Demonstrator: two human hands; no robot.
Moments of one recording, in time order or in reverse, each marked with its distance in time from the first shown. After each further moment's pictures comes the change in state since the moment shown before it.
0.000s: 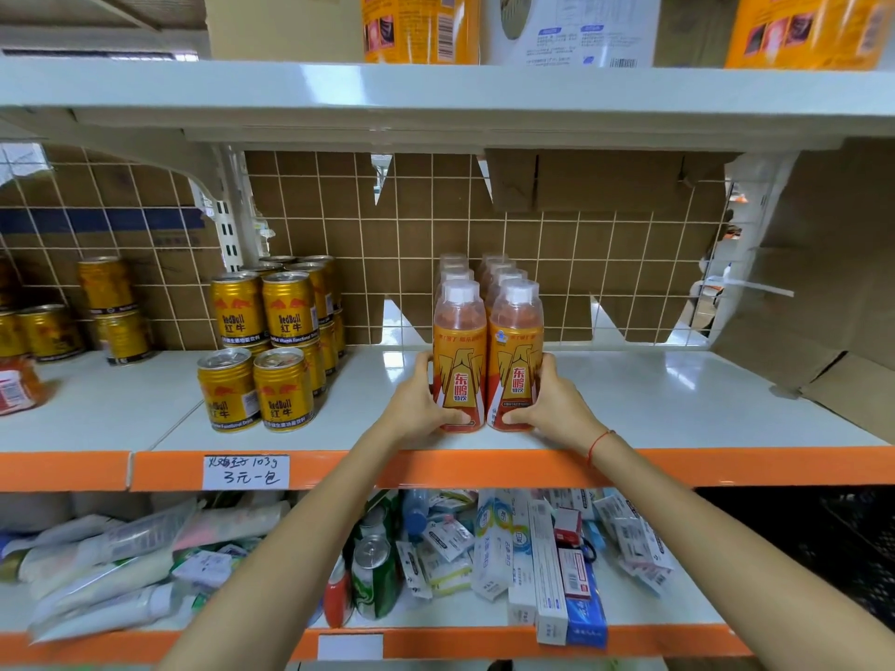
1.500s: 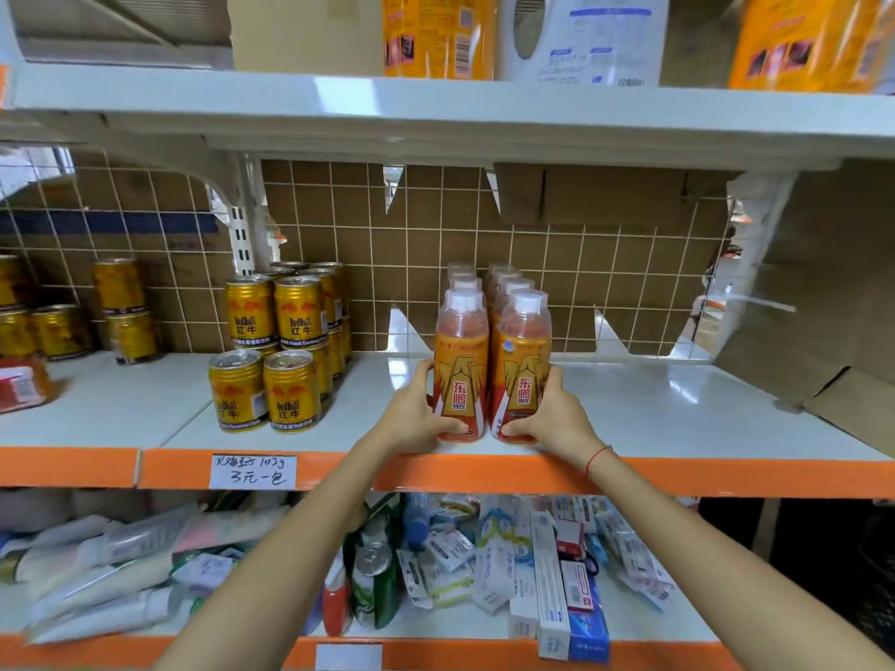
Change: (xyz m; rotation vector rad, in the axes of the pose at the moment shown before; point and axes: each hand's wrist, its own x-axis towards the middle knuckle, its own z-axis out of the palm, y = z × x) left_hand -0.007 -0.009 -0.010 0.046 0.015 0.036; right_hand -0.008 -0.007 0.009 -0.022 0.103 0.058
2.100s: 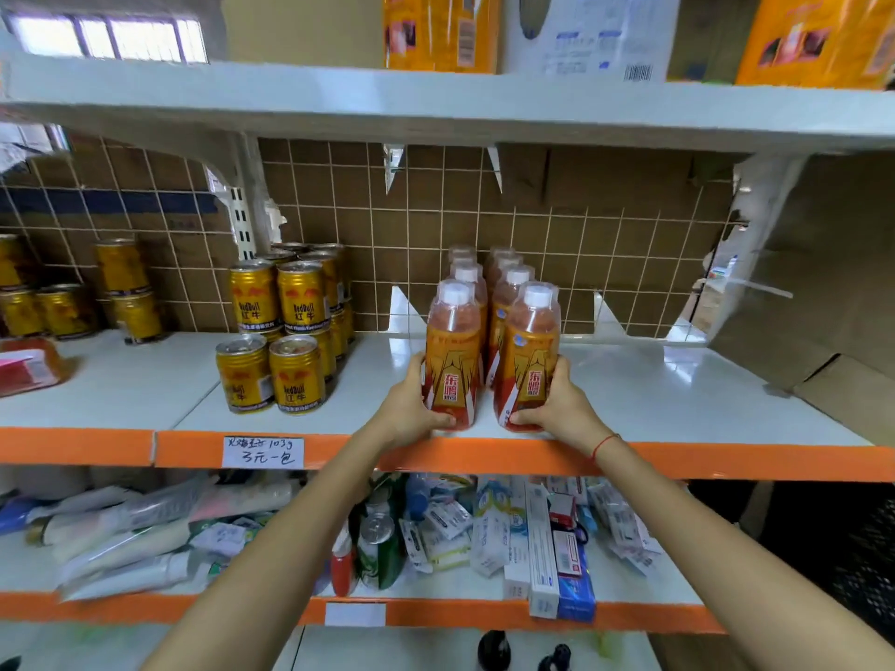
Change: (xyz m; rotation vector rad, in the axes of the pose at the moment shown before) left_hand -0.013 0.000 -0.007 -0.047 -0.054 -0.082; right_hand -0.005 0.005 -0.015 0.109 -0.102 0.038
